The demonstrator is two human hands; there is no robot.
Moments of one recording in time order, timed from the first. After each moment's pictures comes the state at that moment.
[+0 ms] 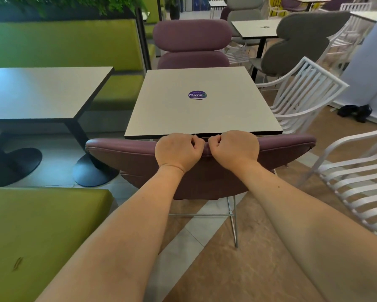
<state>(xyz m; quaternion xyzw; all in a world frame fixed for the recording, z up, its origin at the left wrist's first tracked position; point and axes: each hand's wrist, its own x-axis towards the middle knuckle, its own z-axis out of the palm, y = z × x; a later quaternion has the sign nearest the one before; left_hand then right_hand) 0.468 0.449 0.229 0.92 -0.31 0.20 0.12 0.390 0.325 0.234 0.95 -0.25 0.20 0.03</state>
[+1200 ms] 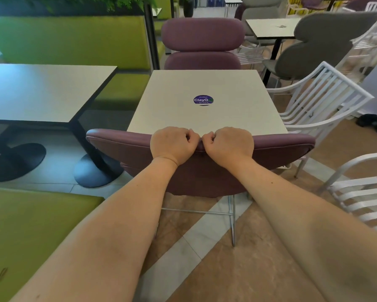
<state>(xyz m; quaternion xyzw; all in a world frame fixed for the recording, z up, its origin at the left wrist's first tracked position) 0.550 0.393 0.230 0.93 -0.30 0.20 0.12 0.471 0.266 0.232 0.96 -0.20 0.21 0.02</state>
